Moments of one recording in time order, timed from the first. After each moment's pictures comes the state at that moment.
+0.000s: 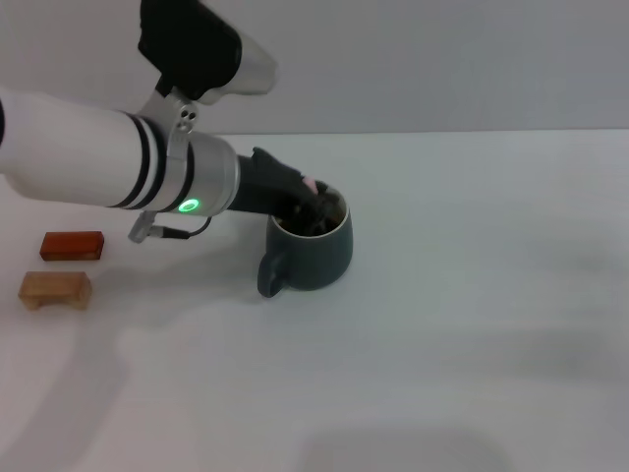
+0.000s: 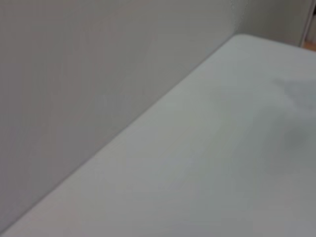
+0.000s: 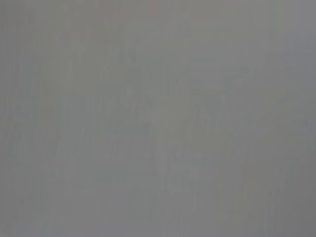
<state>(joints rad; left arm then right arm) -0.54 -2.07 -1.56 -1.34 2.33 -0.99 0.70 0.03 2.08 1.55 0.92 -2.92 -0.59 -0.13</state>
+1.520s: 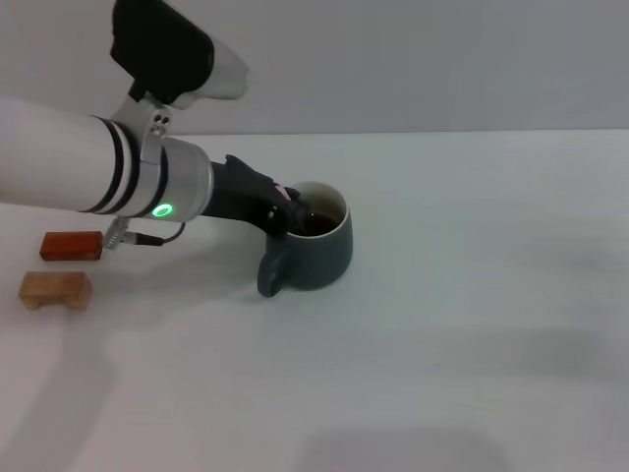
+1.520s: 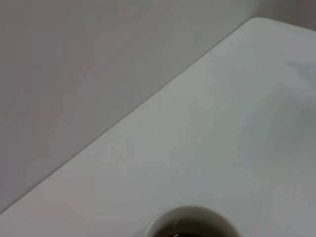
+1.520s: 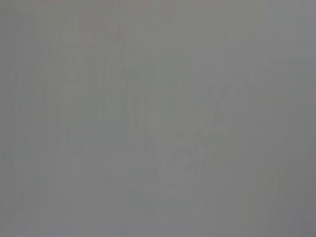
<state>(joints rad) -0.52 -2.06 -1.59 -1.35 2.36 -1.04 0.69 0.02 2.08 1.54 0.93 -2.92 -0.58 -0.13</state>
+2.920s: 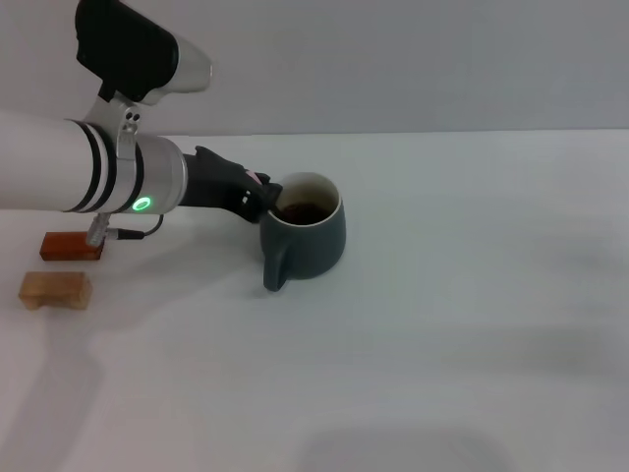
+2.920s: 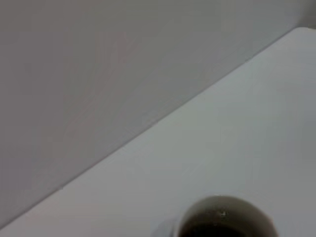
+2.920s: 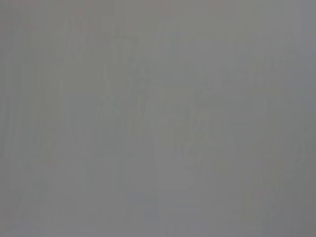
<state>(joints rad) -0.50 -2.06 -1.64 -1.28 2.36 -0.95 0.71 0.02 2.07 1.55 0.95 -2.92 -0.56 -0.13</state>
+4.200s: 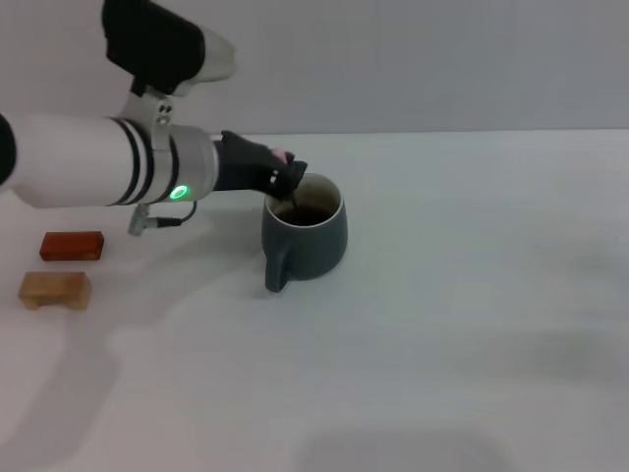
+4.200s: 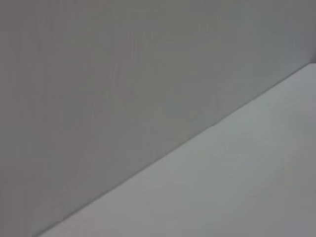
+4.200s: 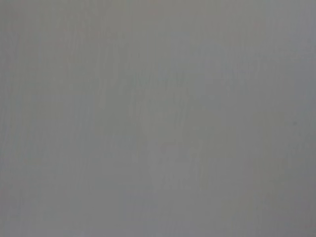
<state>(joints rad) -0.57 -2.06 -1.58 -1.13 2.26 -0.75 0.71 0.01 2.07 1.55 0.95 -2.92 -0.57 -0.13</state>
